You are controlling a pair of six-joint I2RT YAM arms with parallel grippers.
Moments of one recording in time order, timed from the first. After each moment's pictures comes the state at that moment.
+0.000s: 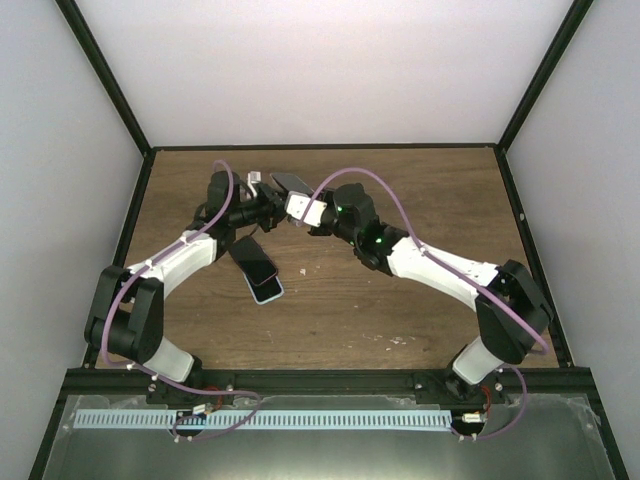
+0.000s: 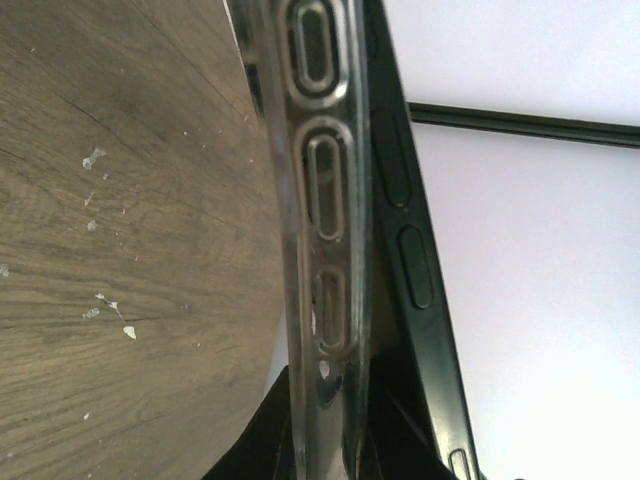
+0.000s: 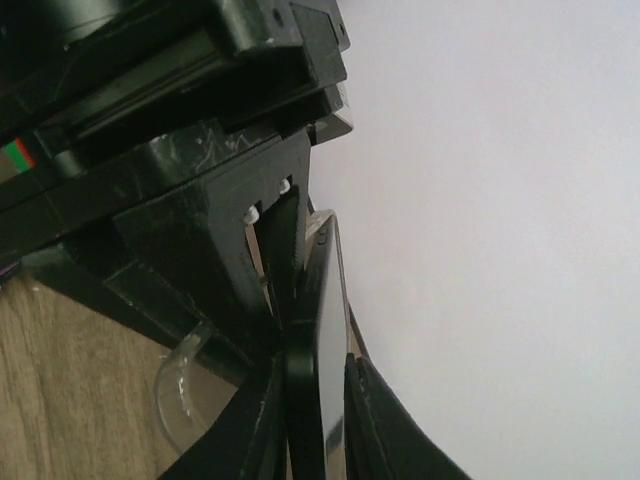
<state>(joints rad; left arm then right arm) -0.33 1.53 0.94 0.26 0.67 -1.44 0.78 1.56 1.09 0.23 0.04 -0.86</state>
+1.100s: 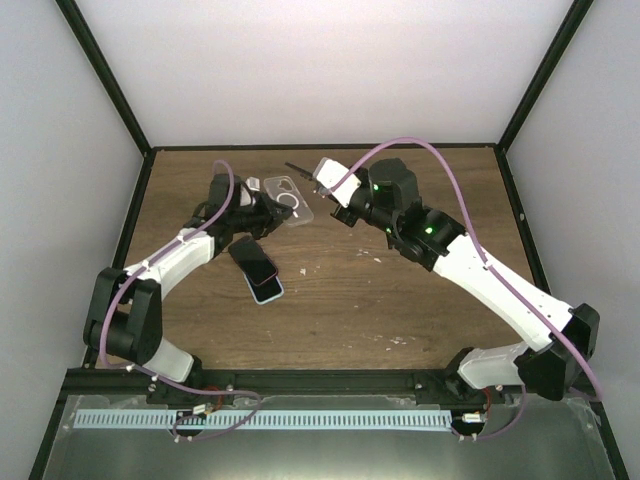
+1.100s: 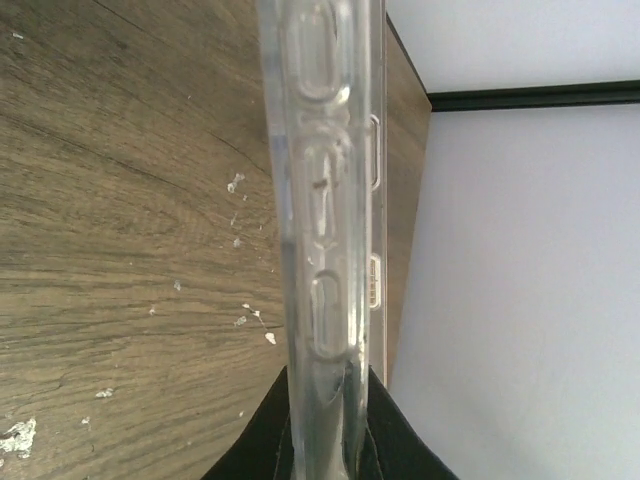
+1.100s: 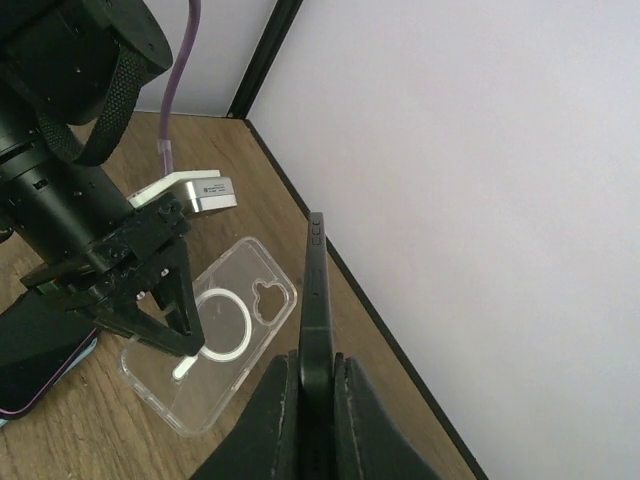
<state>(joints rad) -0.32 1.52 0.97 -0.01 0.59 -1.12 0.76 1.32 1.33 -0.27 0.01 -0.56</state>
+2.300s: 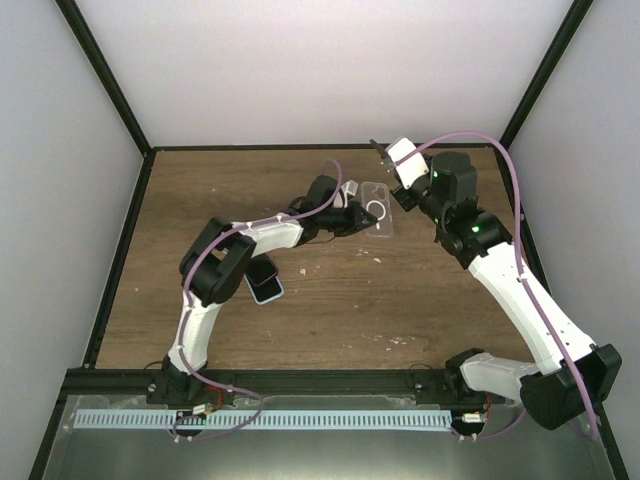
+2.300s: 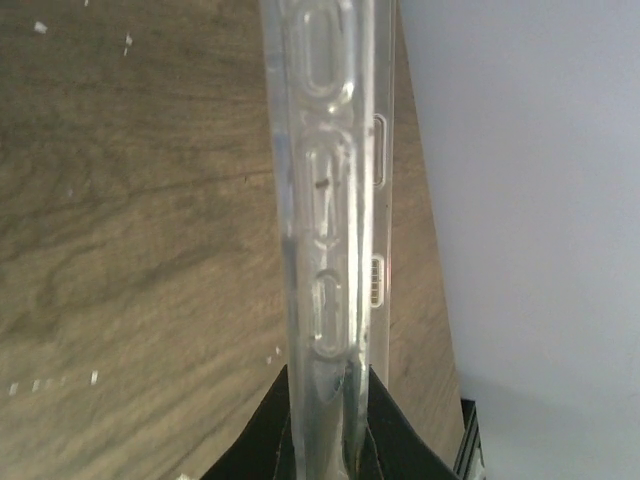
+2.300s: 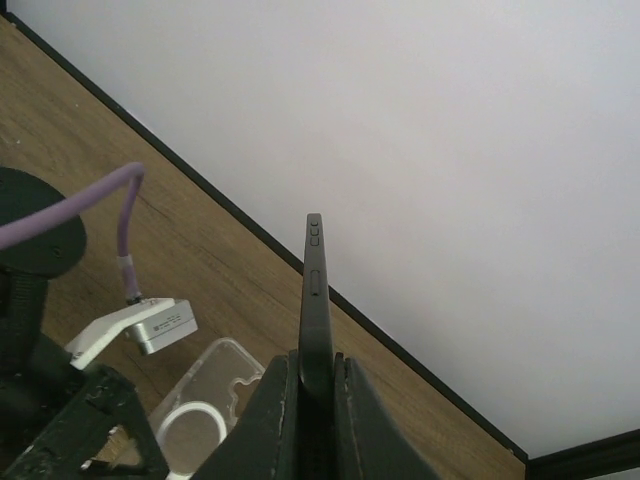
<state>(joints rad) -0.67 2.16 1.46 0.19 0.55 -0.95 0.42 1.16 1.21 -0.31 0.07 -0.52</state>
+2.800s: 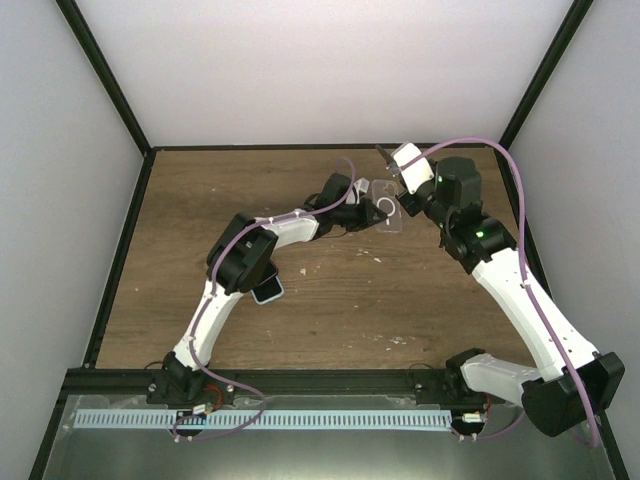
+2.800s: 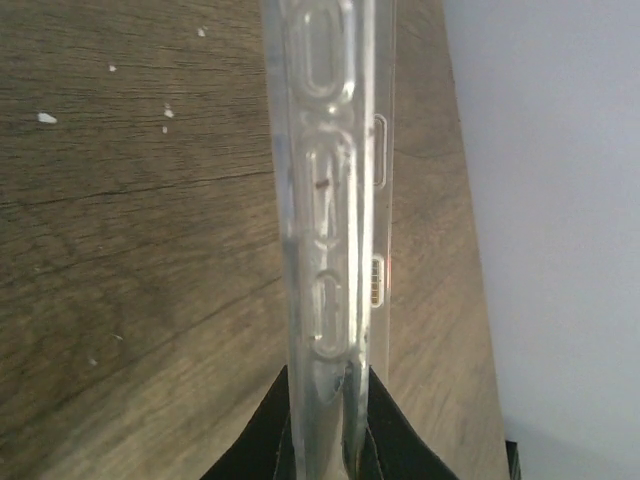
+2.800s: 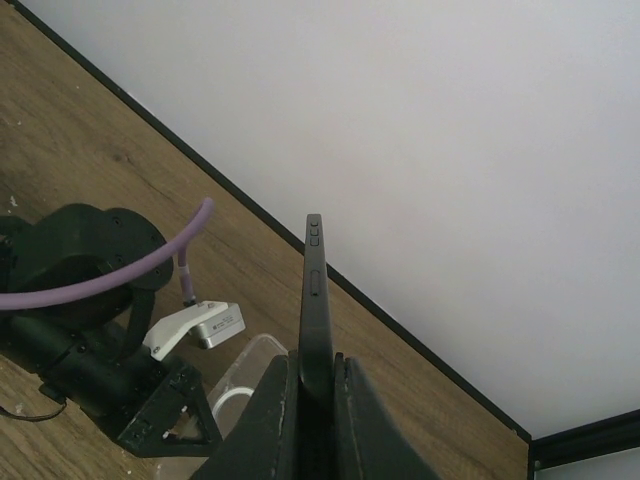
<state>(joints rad) -0.67 2.44 1.76 0.17 0.55 -0.93 0.40 1.13 1.17 -0.33 0.06 -0.51</state>
